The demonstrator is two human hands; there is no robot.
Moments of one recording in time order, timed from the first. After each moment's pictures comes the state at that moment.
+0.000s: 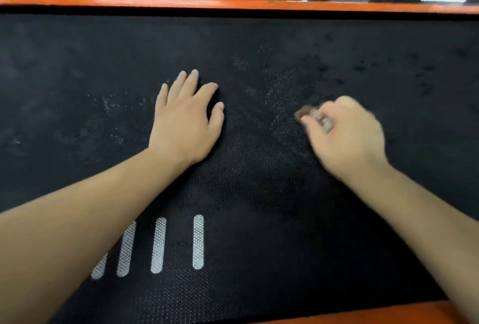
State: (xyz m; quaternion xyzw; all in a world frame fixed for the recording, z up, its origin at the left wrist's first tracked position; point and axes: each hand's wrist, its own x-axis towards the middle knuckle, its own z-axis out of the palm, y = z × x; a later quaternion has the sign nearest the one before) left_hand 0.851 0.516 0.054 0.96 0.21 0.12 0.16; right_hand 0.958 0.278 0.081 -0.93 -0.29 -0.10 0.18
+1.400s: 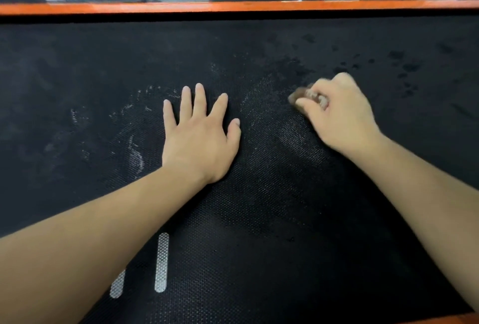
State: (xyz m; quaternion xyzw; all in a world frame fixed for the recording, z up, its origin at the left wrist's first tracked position) left_hand 0.883 0.458 0.049 0.97 0.23 0.01 0.08; right_hand 1.030 0.266 0.075 -0.93 -0.30 -0.07 0.23
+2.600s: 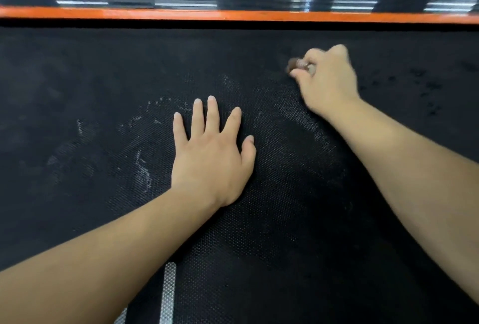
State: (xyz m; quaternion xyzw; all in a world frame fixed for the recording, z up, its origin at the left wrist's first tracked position) left_hand 0.886 0.456 0.050 0.97 0.23 0.01 0.07; right_hand 1.106 0.344 0.069 -0.93 -0.26 -0.08 0.24
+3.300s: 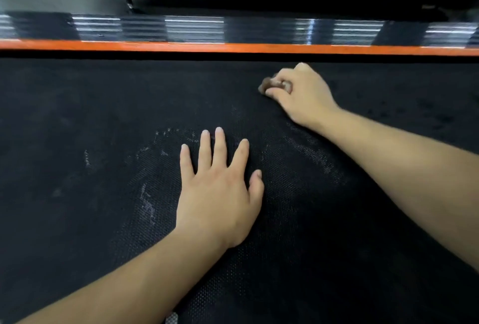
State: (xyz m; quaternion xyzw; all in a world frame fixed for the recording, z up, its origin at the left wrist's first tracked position) left_hand 0.885 0.455 0.054 0.97 0.23 0.01 0.07; right_hand 1.135 0.397 0.065 -0.90 -0.38 -0.05 0.23
